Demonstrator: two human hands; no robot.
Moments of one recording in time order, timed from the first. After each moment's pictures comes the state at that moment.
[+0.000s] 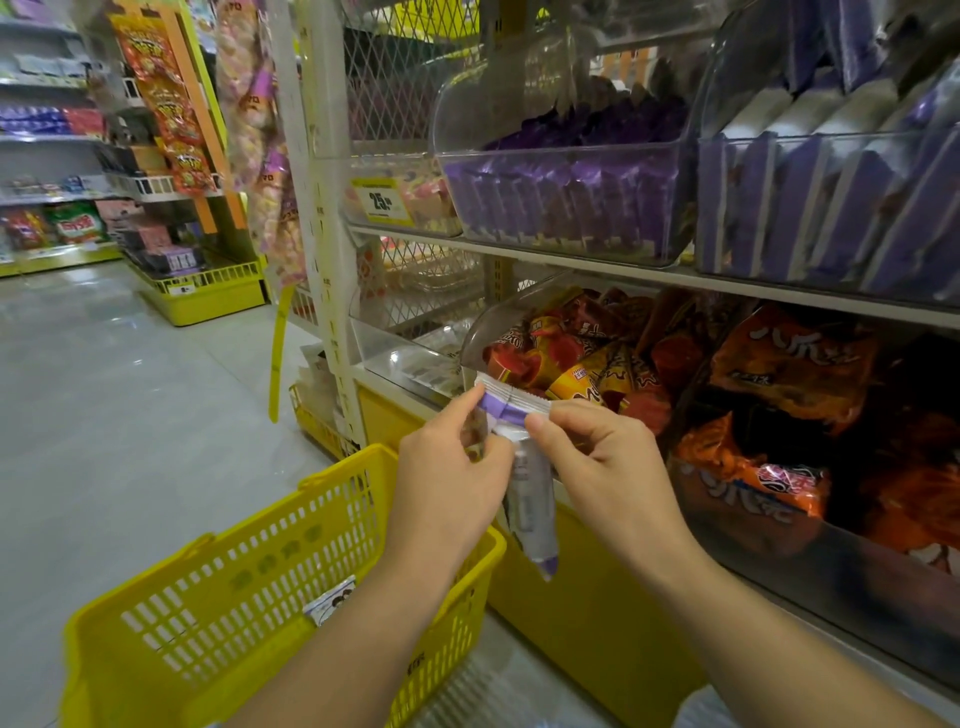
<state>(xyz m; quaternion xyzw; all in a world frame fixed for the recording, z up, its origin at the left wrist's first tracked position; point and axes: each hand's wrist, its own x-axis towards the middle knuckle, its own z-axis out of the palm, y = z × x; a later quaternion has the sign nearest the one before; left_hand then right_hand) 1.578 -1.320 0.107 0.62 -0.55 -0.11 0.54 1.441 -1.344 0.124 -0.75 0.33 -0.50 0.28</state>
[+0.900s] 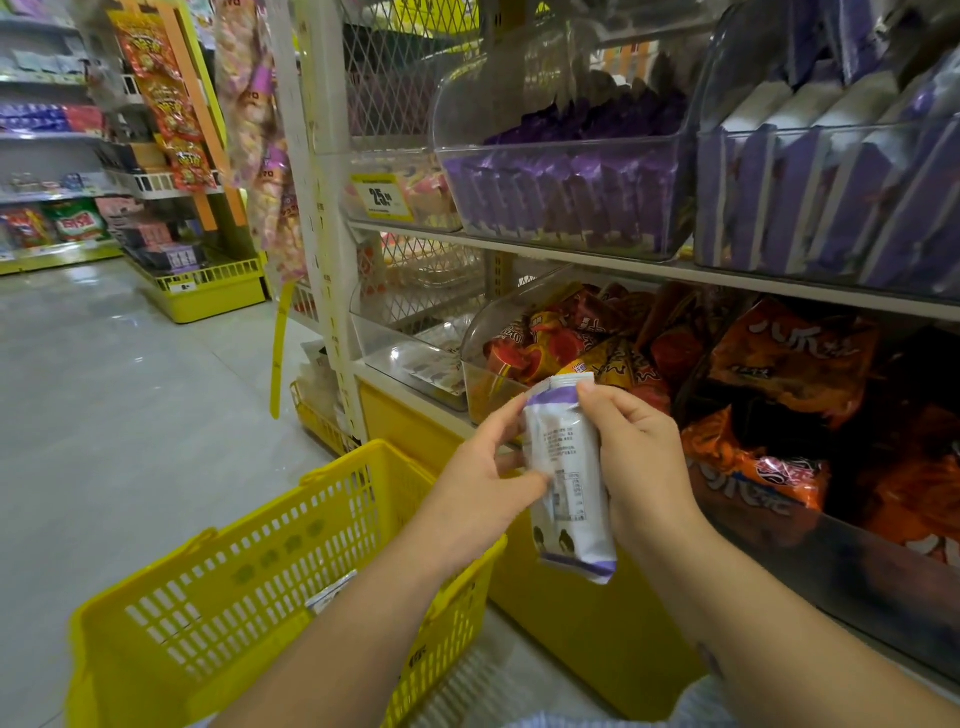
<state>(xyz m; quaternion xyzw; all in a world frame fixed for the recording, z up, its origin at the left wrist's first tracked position) 1.569 -1.326 0.097 0.46 -0.58 -0.43 0.51 1.438 -1.350 0.122 -0.51 0.41 -0.57 0.50</state>
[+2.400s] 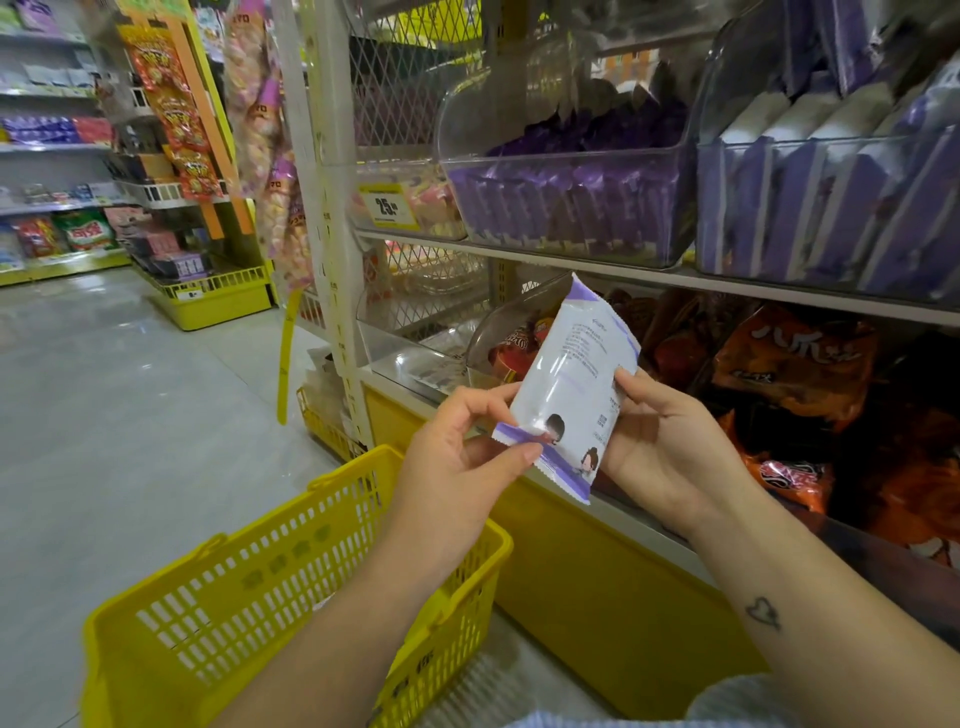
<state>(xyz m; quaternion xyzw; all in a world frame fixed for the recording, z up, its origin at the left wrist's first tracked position) 1.579 -1.302 0.121 0.37 -0.57 -0.37 0.64 1.416 -1.370 0.141 -0.32 0.17 -0.49 0.79</state>
